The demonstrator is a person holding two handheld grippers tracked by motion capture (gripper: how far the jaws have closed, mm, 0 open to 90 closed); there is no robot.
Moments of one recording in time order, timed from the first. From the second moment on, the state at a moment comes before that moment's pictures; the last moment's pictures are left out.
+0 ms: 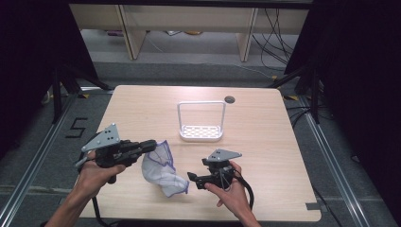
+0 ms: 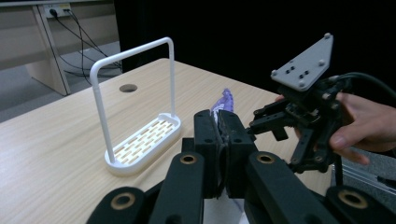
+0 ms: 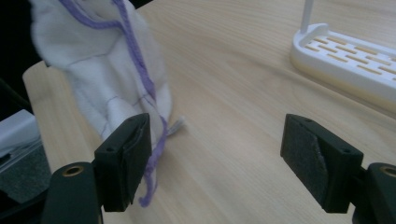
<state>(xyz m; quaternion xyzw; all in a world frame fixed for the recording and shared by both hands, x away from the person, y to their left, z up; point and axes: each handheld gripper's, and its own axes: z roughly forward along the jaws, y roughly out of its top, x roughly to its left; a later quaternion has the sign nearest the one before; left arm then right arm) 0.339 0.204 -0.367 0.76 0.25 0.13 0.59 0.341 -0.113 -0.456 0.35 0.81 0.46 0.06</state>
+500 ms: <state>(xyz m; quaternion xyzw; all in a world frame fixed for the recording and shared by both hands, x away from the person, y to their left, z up) 0.349 0.218 -0.375 0.74 0.28 0.12 0.59 0.328 -0.078 -0.460 0.29 0.84 0.45 0.05</state>
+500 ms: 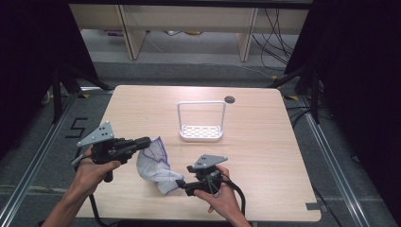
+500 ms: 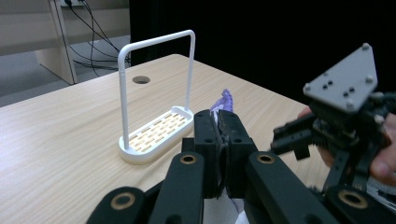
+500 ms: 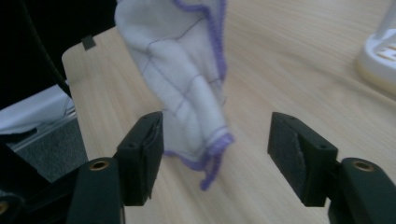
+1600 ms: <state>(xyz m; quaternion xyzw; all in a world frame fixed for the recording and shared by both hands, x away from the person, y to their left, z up) 0.332 0.239 -0.473 0.76 0.36 0.04 0.54 0.275 -0.112 -0.491 0.21 0.90 0.37 0.06</state>
